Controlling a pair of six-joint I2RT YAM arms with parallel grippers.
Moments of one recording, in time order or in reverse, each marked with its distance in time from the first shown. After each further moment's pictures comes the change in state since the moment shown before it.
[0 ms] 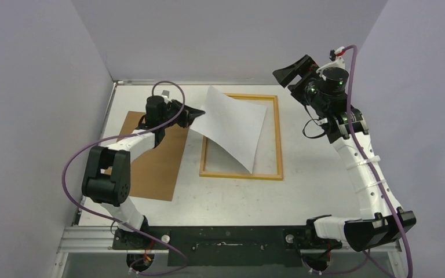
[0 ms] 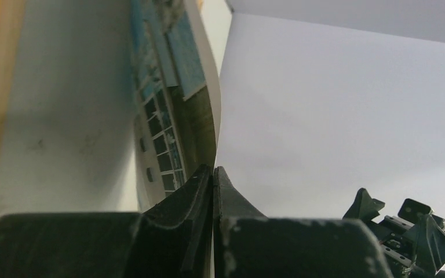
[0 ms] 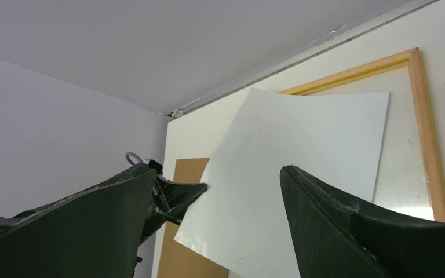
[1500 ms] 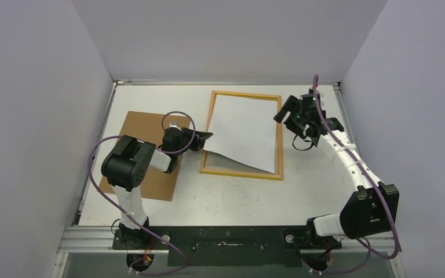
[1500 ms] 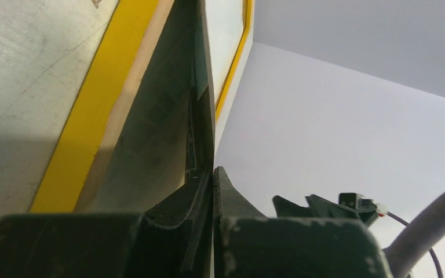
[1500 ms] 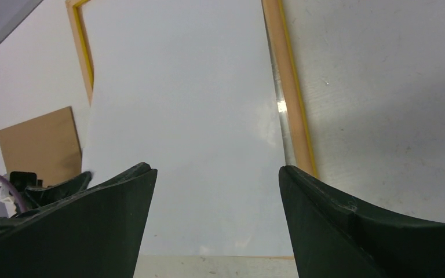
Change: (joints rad) left arm -0.141 0.223 -0.391 0.615 -0.230 -0.234; right arm -0.040 0.080 -0.343 -0.085 0.096 -0.129
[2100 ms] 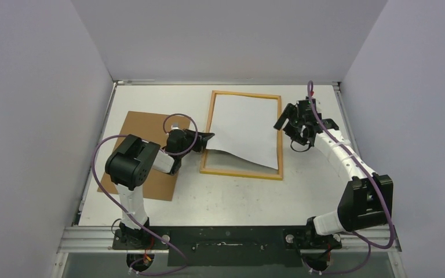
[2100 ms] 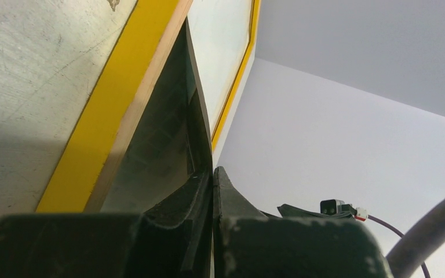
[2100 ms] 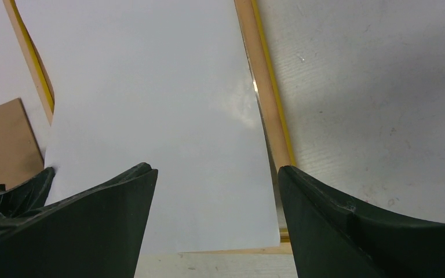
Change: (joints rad) left arm -0.043 0.029 0.002 0.032 -0.106 -0.032; right arm -0.017 0.072 -0.049 -0.027 0.008 -0.013
